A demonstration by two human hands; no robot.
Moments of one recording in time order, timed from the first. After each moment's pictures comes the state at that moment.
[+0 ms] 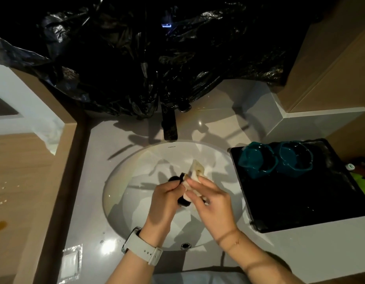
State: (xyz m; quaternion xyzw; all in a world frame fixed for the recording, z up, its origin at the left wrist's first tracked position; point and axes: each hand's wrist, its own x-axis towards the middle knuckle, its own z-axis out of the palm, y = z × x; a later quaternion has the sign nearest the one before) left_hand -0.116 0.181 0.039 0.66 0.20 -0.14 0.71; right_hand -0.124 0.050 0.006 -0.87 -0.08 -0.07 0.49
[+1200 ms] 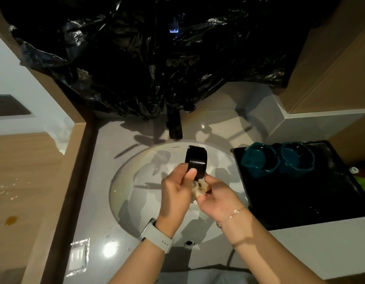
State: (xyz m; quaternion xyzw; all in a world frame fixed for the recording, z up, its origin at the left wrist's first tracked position) left_hand -0.113 0.166 0.041 0.71 0.09 0.04 0.69; right_hand -0.094 0.073 0.061 -0.30 0.40 0.20 0.84
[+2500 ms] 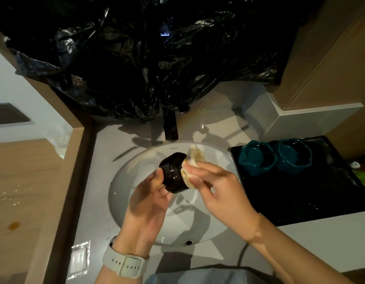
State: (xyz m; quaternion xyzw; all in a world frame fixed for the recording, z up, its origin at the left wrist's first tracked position) left_hand -0.132 0.204 0.088 0.41 0.23 -0.08 0.88; right_hand -0.114 0.039 0.080 -0.88 -0.19 -0.07 0.43
